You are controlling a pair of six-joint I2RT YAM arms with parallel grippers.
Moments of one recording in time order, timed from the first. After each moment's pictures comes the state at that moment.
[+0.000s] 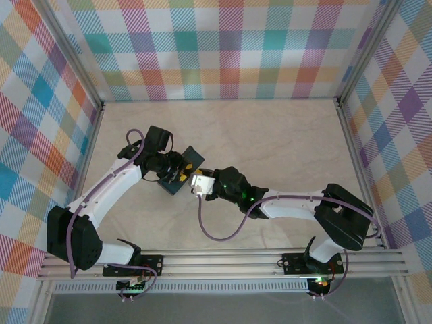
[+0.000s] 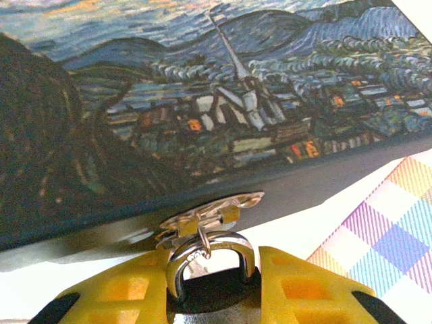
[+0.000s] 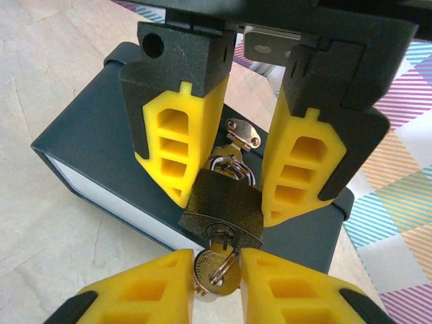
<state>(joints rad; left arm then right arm) -0.40 1.35 1.11 -0.79 0.35 -1.36 1.04 1.56 0.78 0.49 0.07 -0.70</state>
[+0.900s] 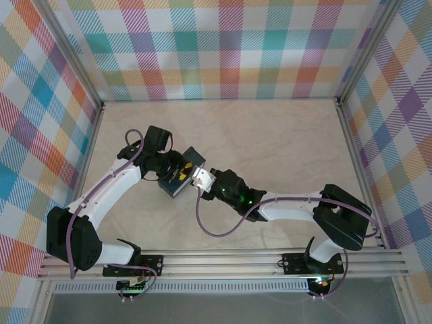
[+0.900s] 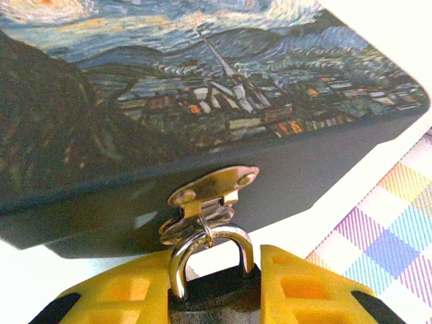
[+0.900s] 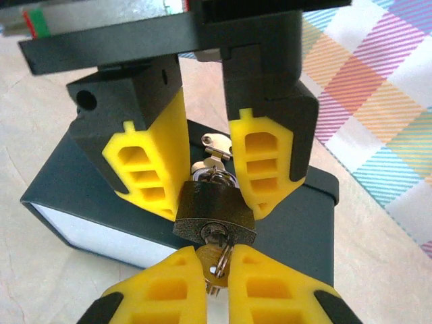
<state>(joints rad) -0.40 1.35 1.10 -0.77 0.33 -1.38 1.08 1.57 0.78 0.54 0.19 -0.37</state>
